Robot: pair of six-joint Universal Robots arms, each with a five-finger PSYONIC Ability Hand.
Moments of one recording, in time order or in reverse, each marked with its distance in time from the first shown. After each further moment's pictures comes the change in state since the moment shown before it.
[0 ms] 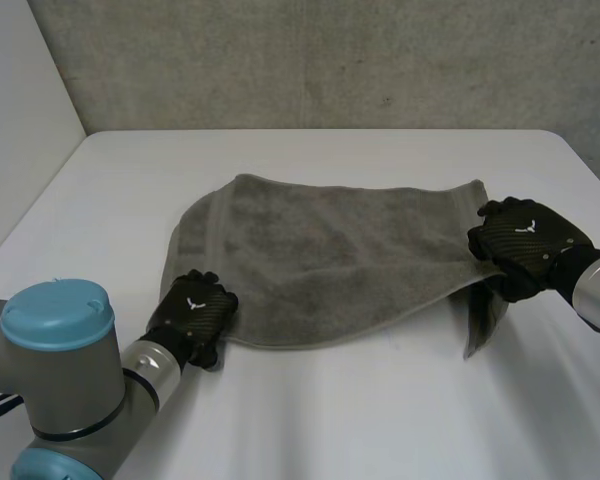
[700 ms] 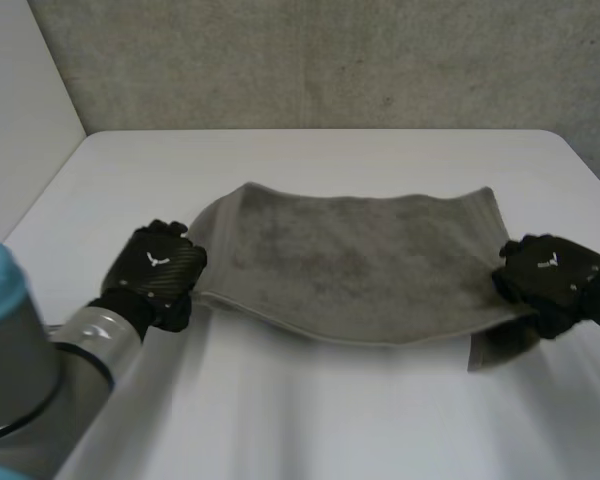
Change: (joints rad) left arm 0.044 0.301 -0.009 -0.159 0.002 0.004; right arm -0.118 -0.011 0.003 0.272 -0.024 -0.295; left_hand 0.564 0.624 0.000 0.000 0.633; right_hand 0.000 0.000 0.000 0.000 0.000
